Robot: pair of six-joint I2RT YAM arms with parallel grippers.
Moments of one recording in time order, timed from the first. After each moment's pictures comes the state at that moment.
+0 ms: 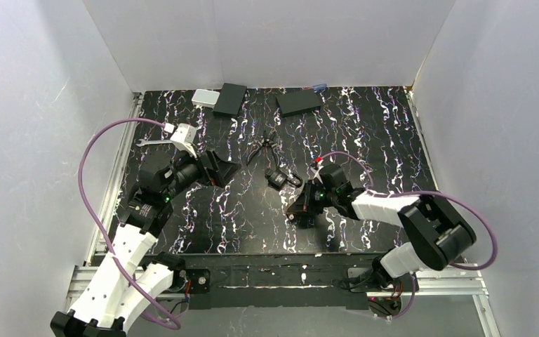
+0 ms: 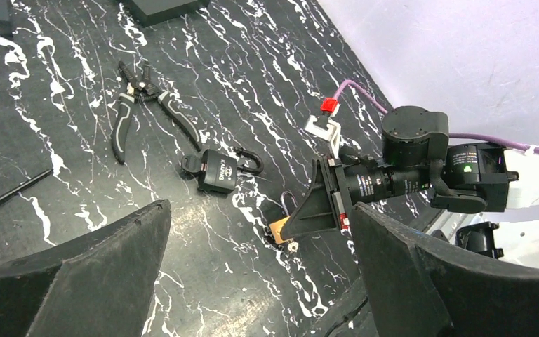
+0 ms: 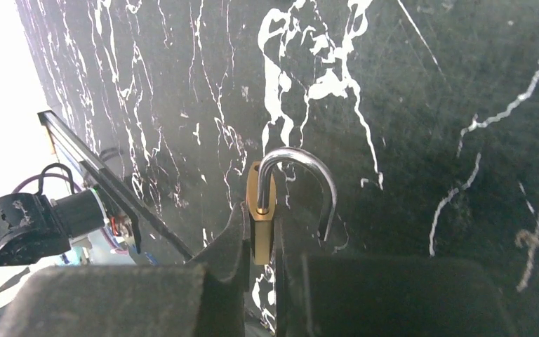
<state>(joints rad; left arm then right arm) -0.34 0.75 0.78 -0.23 0.38 -0.41 0.63 1.43 0.53 0.14 -0.40 0.80</state>
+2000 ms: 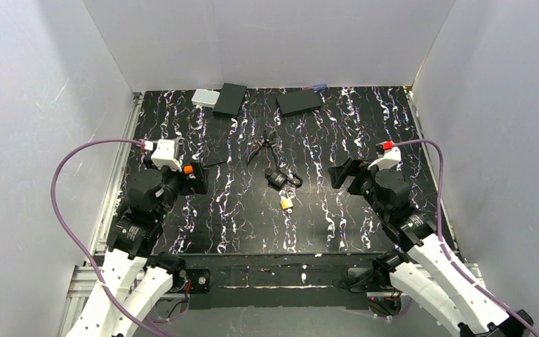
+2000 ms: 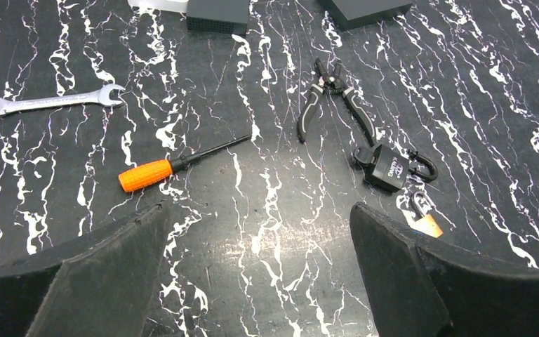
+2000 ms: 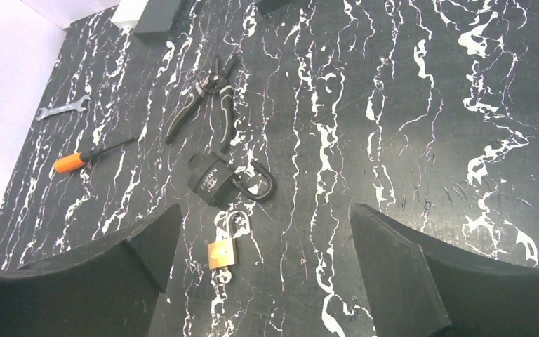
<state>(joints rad) -0.34 0.57 0.76 -0.47 -0.10 -0.16 0.56 0.63 0.58 -0.24 0.22 0.53</state>
